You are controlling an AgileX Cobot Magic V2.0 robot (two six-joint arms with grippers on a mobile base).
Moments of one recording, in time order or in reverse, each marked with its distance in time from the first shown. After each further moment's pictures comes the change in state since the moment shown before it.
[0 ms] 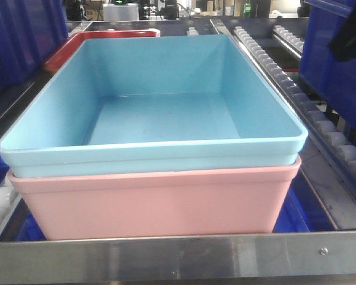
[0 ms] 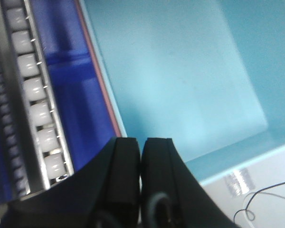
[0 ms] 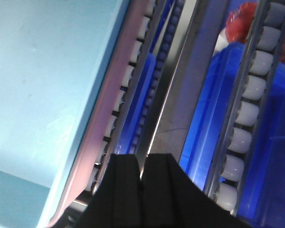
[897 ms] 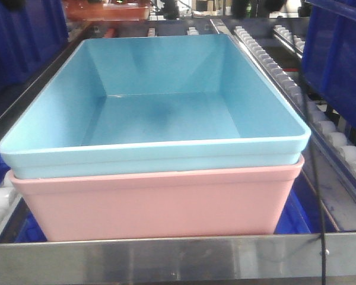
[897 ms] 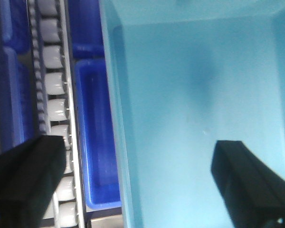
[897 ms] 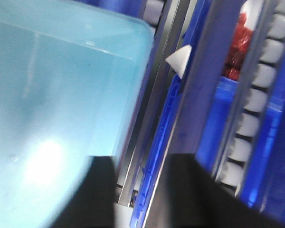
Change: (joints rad) left arm 0.155 0.561 -0.676 -0.014 0.328 -0.002; right arm 0.000 0.685 -0.942 -0.068 0.446 -0.006
